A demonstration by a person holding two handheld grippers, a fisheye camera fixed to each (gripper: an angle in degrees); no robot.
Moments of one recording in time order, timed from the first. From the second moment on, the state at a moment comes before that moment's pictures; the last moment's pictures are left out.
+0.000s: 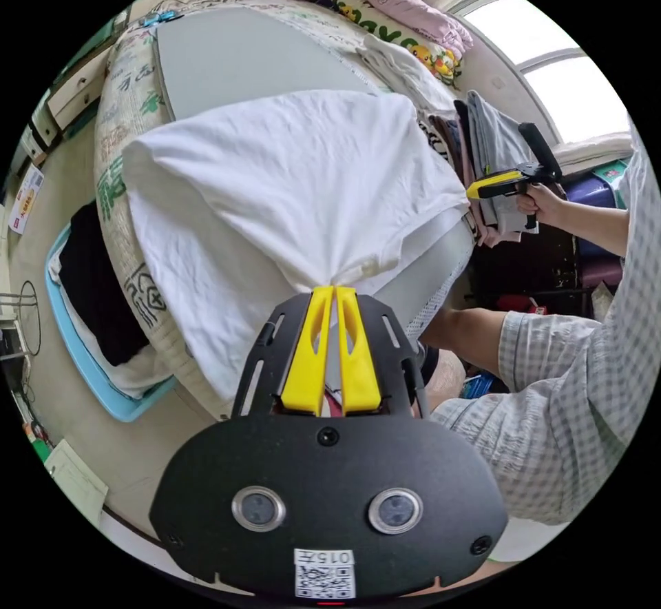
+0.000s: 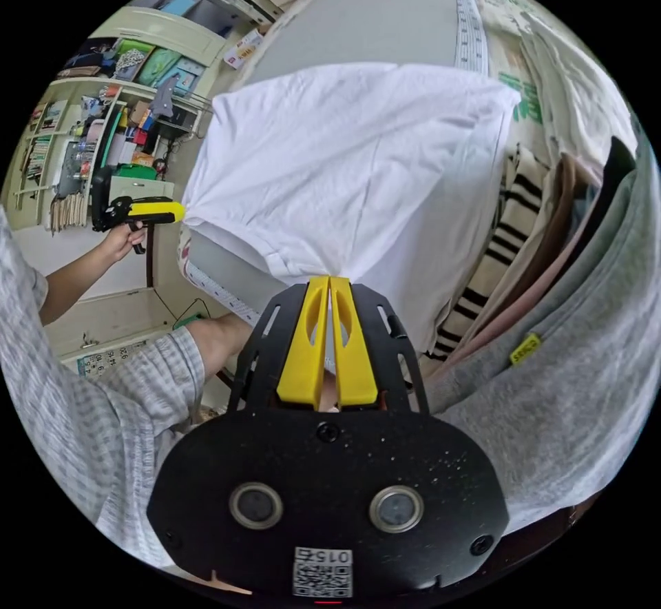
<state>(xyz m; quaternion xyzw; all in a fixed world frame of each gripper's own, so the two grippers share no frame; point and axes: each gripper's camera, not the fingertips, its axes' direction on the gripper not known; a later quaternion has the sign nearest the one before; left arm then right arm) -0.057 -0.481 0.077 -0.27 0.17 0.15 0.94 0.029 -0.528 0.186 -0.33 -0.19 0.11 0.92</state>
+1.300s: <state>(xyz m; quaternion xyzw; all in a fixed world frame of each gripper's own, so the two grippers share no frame) -0.191 -0.552 0.145 -0.14 0.14 -0.23 0.95 0.274 -0.554 0.240 -0.21 -0.14 0.32 0.91</state>
